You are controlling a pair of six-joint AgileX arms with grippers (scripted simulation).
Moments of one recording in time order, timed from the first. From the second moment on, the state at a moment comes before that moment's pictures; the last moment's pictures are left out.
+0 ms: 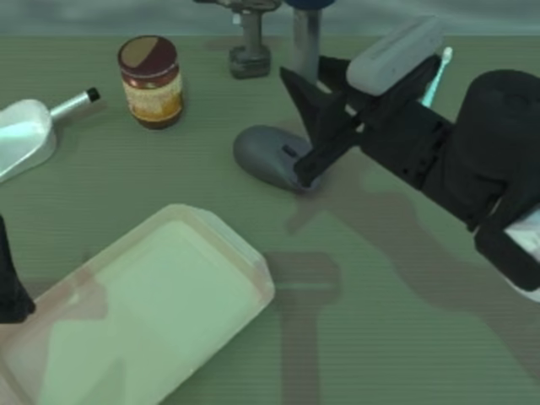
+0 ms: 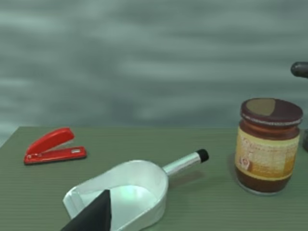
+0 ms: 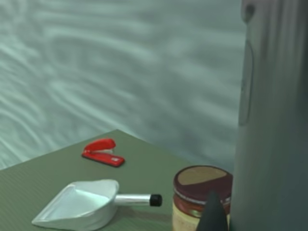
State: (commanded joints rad) left arm 0.00 0.00 0.00 0.00 0.00 0.00; right arm 0.62 1.62 0.75 0.90 -0.15 0.03
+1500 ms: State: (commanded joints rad) left arm -0.39 1.13 0.65 0.44 0.52 0.01; right arm 0.63 1.61 0.75 0.90 -0.15 0.03
